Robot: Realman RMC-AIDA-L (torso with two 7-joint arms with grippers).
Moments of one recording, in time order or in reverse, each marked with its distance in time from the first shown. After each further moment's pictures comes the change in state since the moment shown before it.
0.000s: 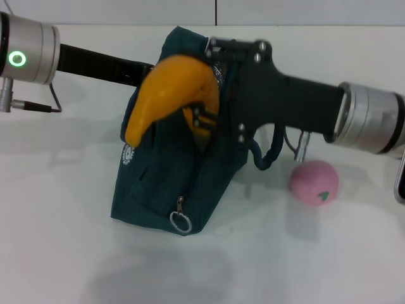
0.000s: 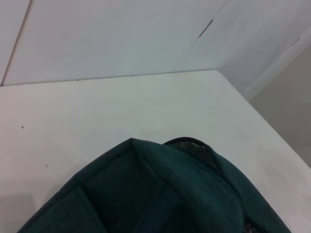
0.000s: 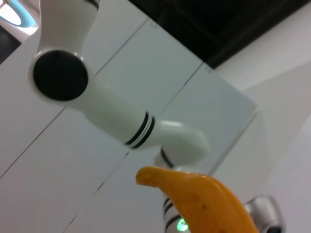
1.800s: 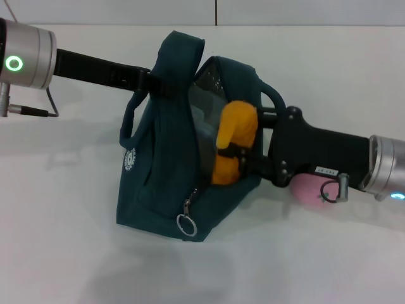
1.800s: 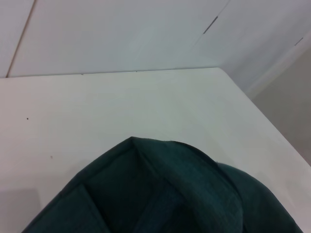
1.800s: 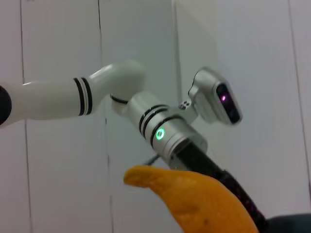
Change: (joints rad) left arm 0.008 0.005 -0.002 -0.015 0.000 0.002 -0.001; right arm -0.085 -0.021 0.028 0.142 -0.099 -0.002 0.607
